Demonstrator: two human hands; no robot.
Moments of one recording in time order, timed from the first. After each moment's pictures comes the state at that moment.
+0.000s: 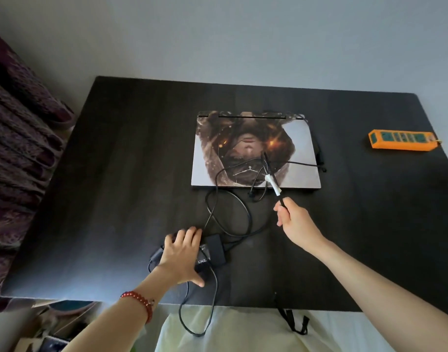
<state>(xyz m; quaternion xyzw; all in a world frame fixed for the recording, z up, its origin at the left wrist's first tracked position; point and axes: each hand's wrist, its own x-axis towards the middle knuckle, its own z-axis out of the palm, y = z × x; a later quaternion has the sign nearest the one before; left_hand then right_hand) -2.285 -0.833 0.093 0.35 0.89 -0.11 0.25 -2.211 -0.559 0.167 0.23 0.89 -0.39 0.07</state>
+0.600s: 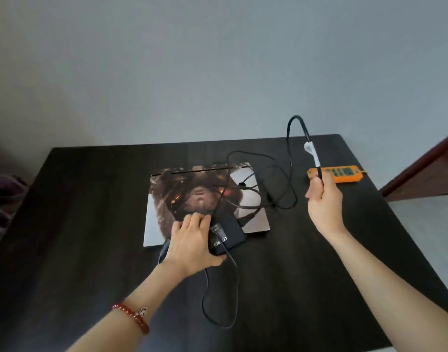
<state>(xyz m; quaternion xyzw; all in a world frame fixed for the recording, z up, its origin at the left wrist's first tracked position) -2.323 -0.672 0.212 0.41 0.90 0.09 0.07 -2.211 -0.412 0.259 0.29 0.82 -0.36 -0.33</state>
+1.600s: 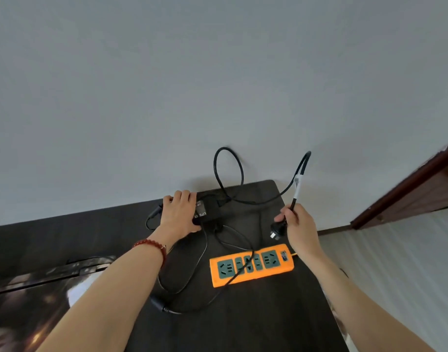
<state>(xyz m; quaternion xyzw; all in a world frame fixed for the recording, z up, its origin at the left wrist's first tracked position) -2.474 -0.153 0.130 0.42 0.90 -0.06 0.03 -2.259 0.018 0.154 0.39 0.74 -0.50 -0.21</state>
